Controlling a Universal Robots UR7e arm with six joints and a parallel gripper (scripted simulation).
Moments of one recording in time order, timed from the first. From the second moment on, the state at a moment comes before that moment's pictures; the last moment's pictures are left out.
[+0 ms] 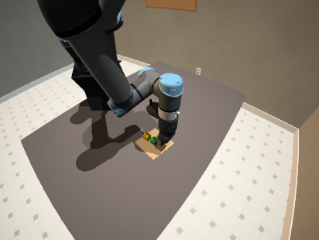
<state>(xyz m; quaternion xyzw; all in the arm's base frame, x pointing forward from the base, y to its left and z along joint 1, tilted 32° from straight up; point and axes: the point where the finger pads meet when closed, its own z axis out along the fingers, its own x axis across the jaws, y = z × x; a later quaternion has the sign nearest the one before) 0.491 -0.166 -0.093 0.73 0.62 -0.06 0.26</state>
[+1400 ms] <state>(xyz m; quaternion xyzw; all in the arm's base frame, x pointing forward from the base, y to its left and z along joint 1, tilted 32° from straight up) 0.499 -0.180 -0.118 0.73 0.62 -0.06 0.26</state>
